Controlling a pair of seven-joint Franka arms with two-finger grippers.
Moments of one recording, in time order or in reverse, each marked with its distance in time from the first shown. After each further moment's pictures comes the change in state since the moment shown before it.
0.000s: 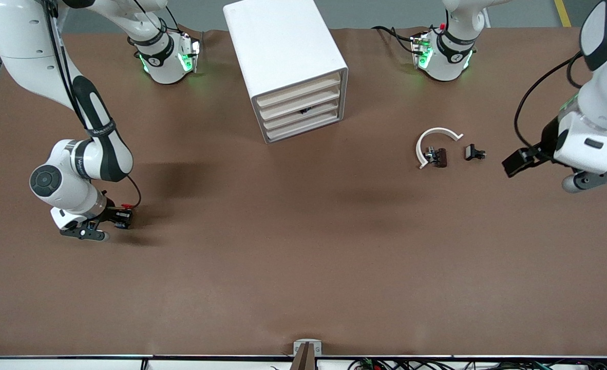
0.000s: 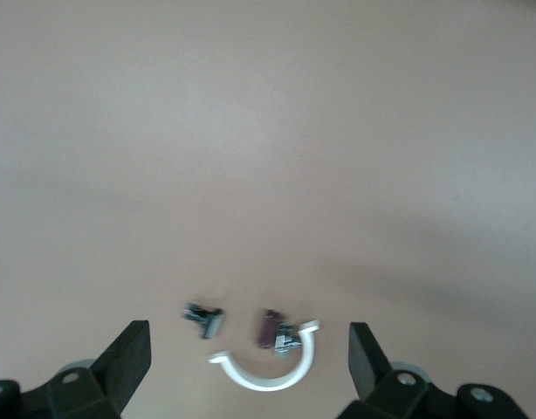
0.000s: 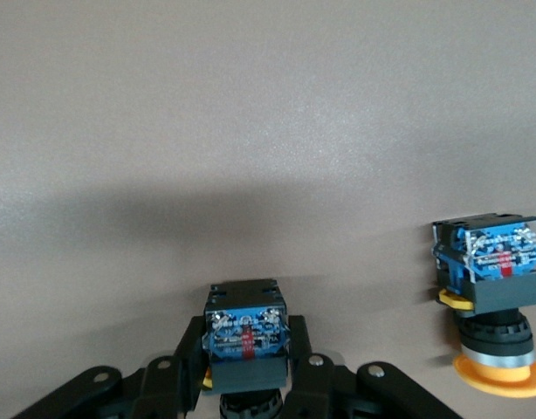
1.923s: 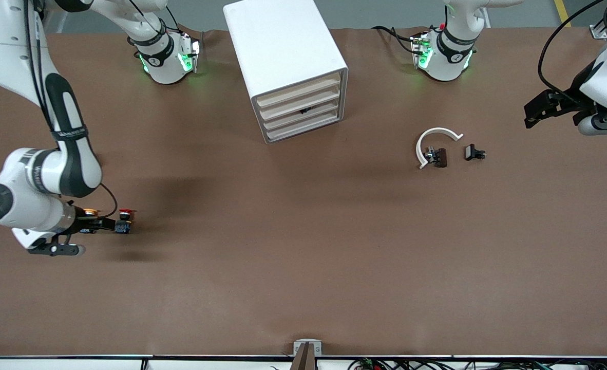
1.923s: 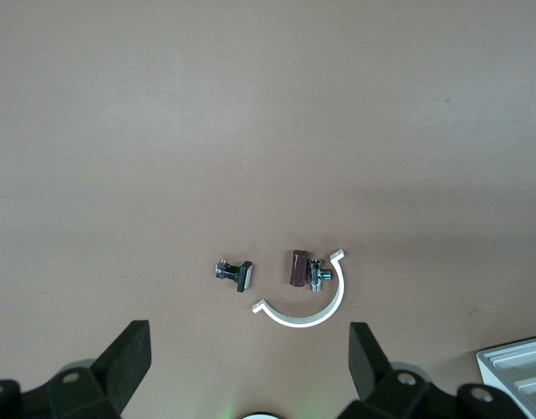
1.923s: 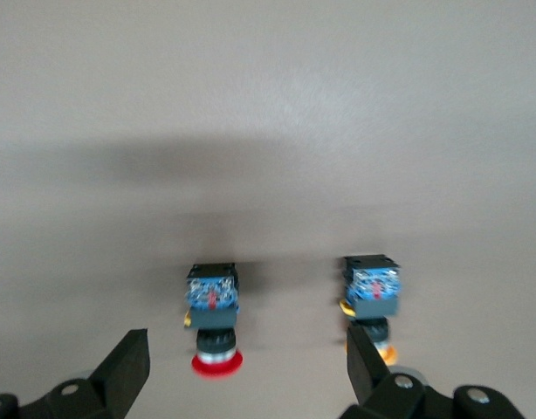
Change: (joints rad) left arm -0.184 -0.203 0.278 -0.150 -0.129 -0.062 0.267; right arm -0.038 -0.001 0.000 0.357 -0.008 -0.472 -0.149
